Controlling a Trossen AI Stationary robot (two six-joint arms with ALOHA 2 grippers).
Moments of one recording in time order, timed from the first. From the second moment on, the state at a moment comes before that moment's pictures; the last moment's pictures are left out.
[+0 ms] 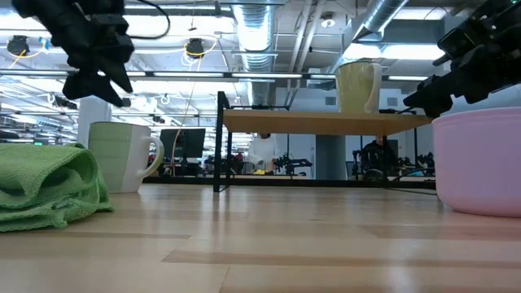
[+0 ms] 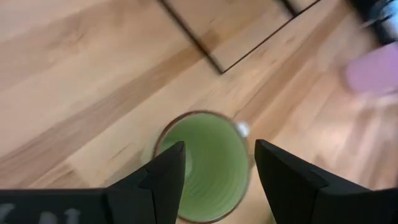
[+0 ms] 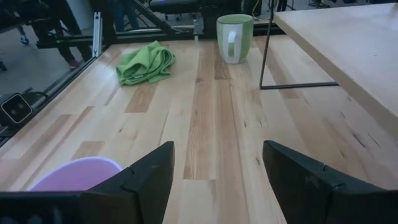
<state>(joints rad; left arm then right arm) 0.53 0.69 0.67 -0.82 0.21 -0.50 -0.19 0.28 0.16 -0.20 -0.29 -0.06</state>
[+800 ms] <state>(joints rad) 0.41 0.96 0.74 -1.02 0.11 -0.70 -0.19 0.28 0.16 -0.21 -0.29 -0.09</state>
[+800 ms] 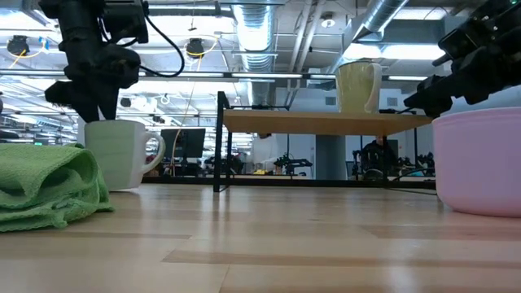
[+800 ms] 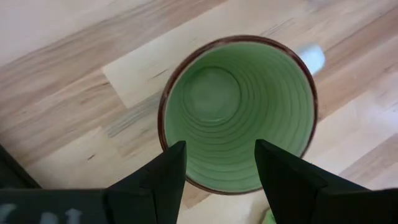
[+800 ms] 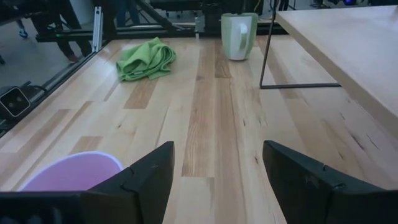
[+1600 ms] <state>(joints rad) 0.41 0.96 0.75 -0.92 0.12 -0.63 -0.19 0.28 0.16 -0.23 -0.29 -0.09</state>
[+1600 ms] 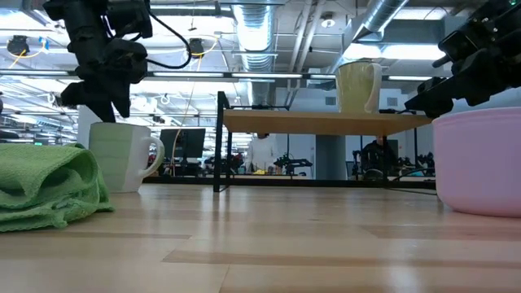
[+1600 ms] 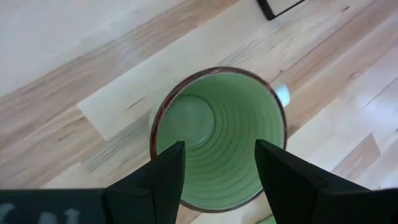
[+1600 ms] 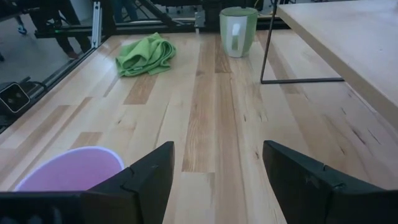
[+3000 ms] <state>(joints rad) 0.23 1.04 0.88 -1.16 -0.12 -0.88 -0.19 0.28 0.16 -0.26 -0.29 -0.11</state>
